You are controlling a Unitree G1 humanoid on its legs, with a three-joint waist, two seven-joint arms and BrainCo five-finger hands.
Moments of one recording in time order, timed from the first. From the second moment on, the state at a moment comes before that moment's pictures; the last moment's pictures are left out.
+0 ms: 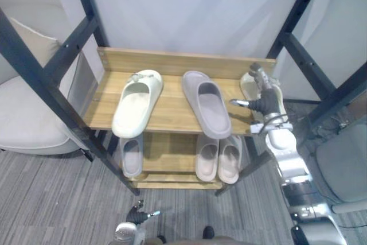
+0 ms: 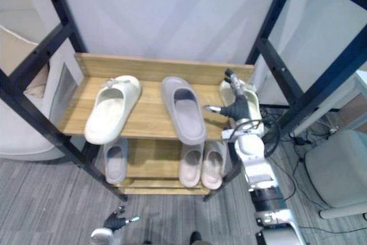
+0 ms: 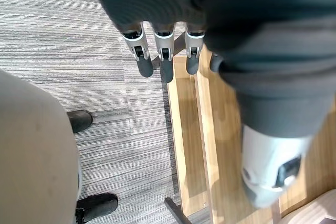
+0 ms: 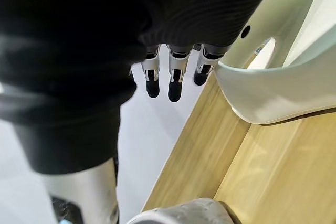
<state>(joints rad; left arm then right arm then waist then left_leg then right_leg) 0.05 0.12 -0.06 1.04 0.03 -0.12 0.04 -0.41 -0.38 0.08 0.18 -0.07 -0.12 -0.13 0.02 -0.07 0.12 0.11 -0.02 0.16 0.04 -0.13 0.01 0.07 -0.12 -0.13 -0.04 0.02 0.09</state>
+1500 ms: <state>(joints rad) 0.04 0.14 -0.07 0.99 -0.04 -0.12 0.04 -0.62 -0.39 0.24 0.29 -0.16 -0.11 -0.09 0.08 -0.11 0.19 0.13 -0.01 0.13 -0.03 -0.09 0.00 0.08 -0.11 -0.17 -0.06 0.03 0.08</state>
